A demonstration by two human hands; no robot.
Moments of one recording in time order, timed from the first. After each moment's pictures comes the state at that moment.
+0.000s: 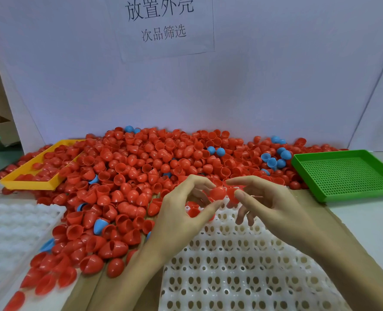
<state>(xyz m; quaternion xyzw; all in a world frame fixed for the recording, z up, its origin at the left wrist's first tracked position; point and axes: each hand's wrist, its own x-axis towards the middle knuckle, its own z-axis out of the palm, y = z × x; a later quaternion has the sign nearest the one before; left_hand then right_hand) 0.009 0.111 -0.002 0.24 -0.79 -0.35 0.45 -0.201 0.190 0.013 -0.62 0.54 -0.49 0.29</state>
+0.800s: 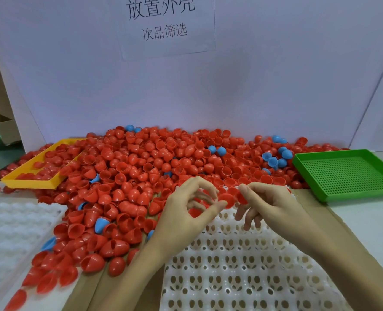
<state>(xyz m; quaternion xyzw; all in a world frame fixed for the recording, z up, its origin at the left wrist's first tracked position) 0.007 0.113 -0.002 0.25 -0.77 -0.41 0.42 -0.198 0.191 0.017 -0.58 0.59 -0.46 0.33</state>
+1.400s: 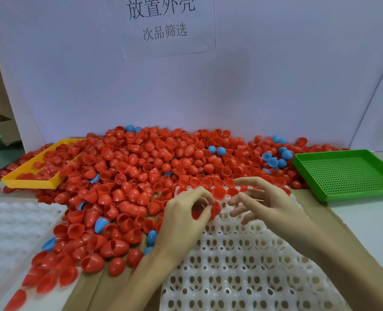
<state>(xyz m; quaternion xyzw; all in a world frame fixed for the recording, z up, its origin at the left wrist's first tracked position) 0.002 0.109 -0.024 0.33 -0.81 -0.21 0.43 -0.197 0.190 0.011 -0.53 0.56 -0.51 0.38</state>
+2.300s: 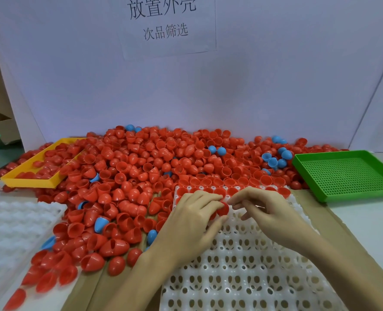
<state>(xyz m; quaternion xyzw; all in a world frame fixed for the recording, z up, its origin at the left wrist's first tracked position) 0.004 0.109 -0.026 0.25 -0.92 -0.07 0.28 -0.209 0.180 -0.012 -0.63 0.61 -0.42 0.23</state>
